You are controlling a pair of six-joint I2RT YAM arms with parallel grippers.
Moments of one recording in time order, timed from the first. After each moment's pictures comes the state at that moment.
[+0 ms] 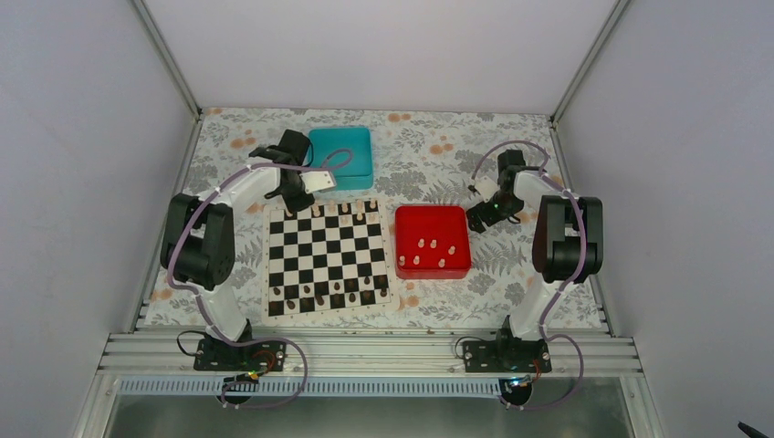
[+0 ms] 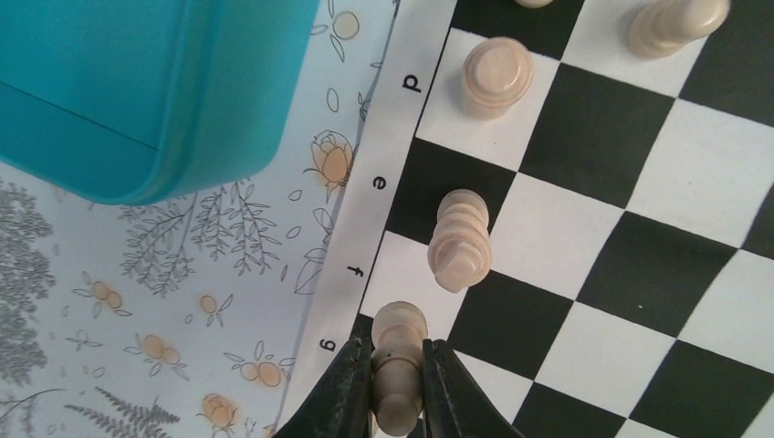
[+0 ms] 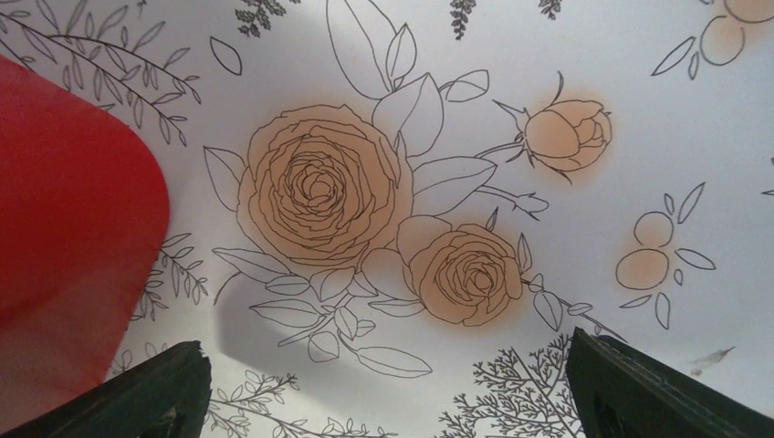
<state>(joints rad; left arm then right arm) -0.29 1.79 1.33 -0.81 0.02 0.83 -0.02 1.85 1.18 -0.73 -0.11 -0.56</state>
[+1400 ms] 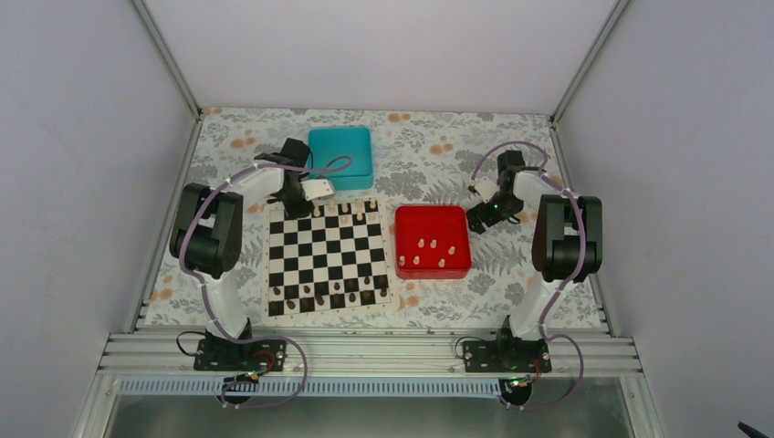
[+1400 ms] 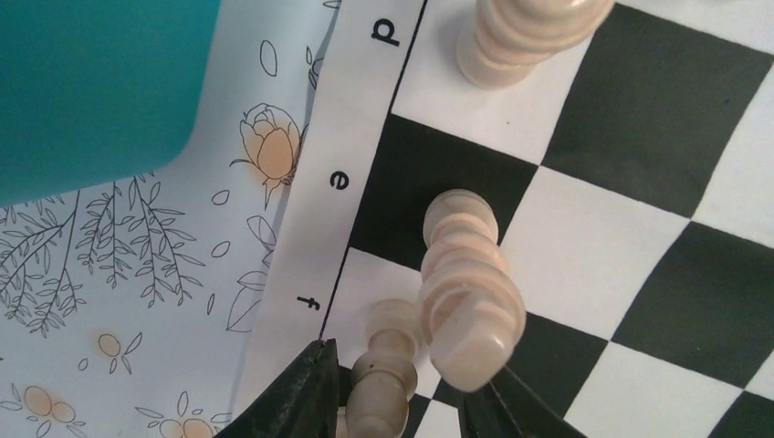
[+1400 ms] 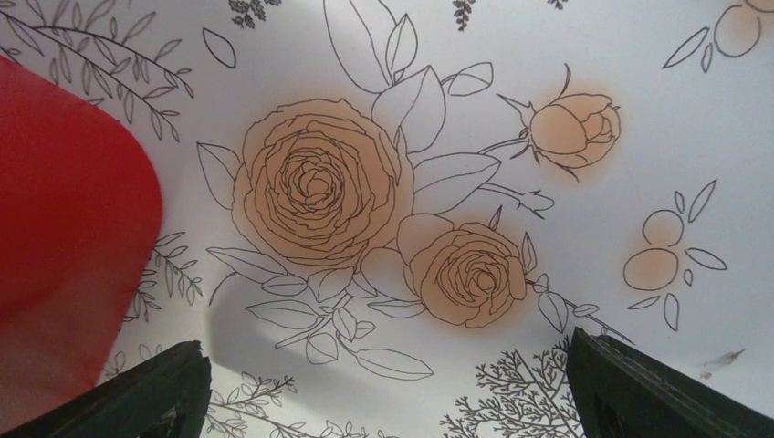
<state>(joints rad) -0.26 1.89 1.29 -0.74 0.04 0.83 -0.02 1.85 1.18 -0.73 -0.11 -0.56</state>
